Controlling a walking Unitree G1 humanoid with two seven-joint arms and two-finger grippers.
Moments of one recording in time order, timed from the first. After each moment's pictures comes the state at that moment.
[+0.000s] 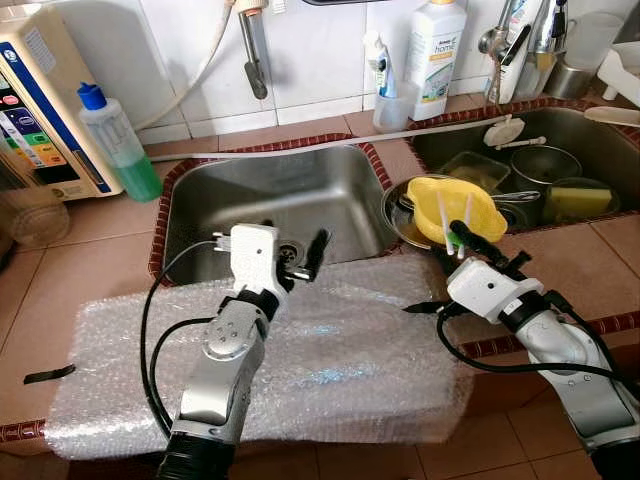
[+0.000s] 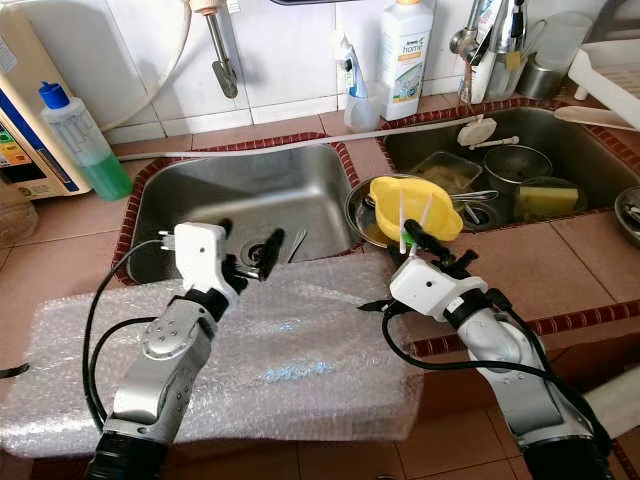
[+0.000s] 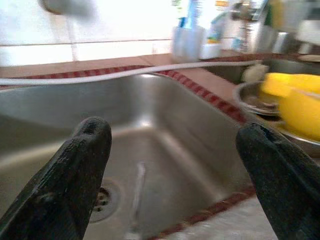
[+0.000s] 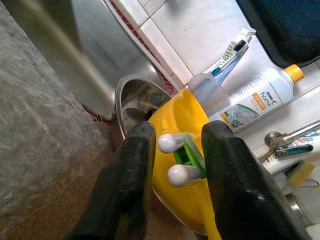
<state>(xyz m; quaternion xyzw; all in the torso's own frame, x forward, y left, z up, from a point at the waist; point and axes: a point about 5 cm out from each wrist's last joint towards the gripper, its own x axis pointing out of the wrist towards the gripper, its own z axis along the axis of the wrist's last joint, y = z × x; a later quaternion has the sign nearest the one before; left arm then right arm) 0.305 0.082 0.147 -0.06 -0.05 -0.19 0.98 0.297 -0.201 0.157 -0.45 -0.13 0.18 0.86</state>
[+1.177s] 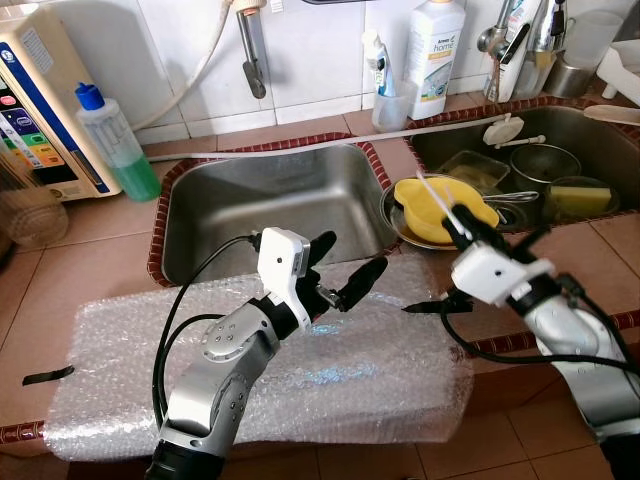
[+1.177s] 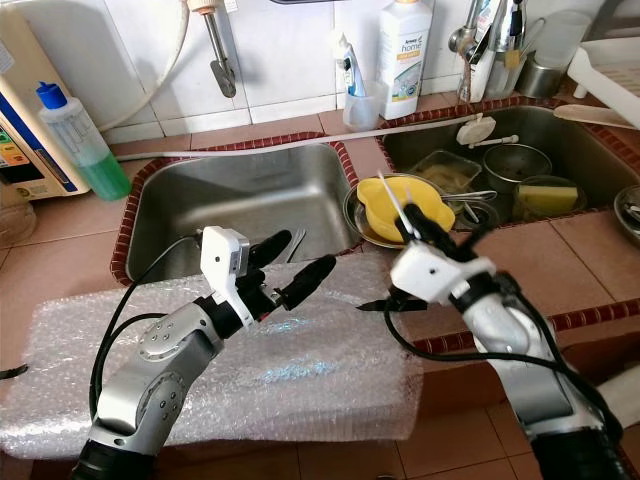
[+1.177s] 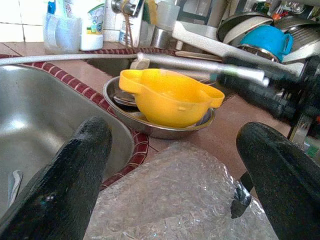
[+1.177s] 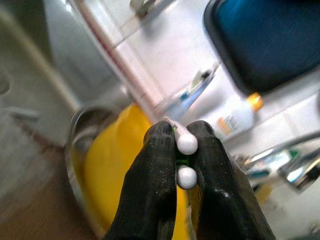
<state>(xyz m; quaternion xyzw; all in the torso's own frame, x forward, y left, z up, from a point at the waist) 0.281 0.060 0.161 -0.12 -0.03 -0.40 0.91 0.297 -0.193 0.193 -0.48 -0.20 0.16 0.84</state>
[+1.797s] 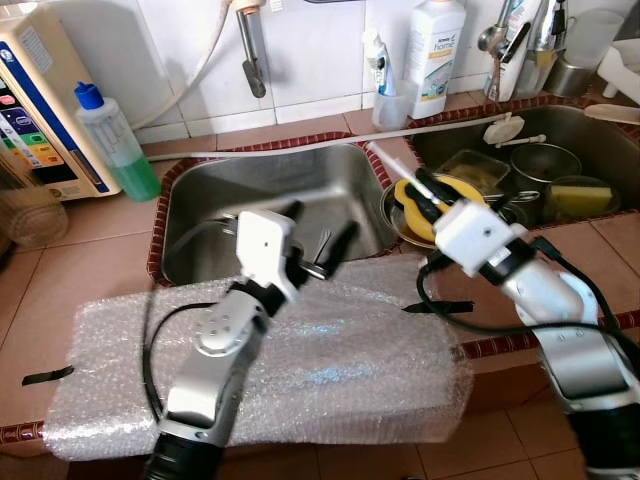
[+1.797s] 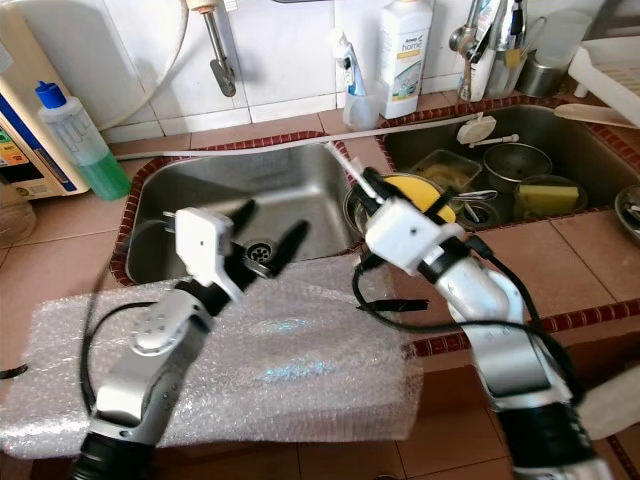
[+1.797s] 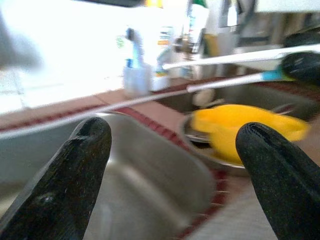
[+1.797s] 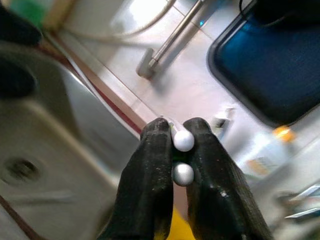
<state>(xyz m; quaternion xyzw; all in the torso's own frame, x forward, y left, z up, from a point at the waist) 0.297 0.082 0.179 -0.03 -0.12 -0.26 0.96 0.306 -0.150 0.227 -0.33 -0.22 0.26 0.88</state>
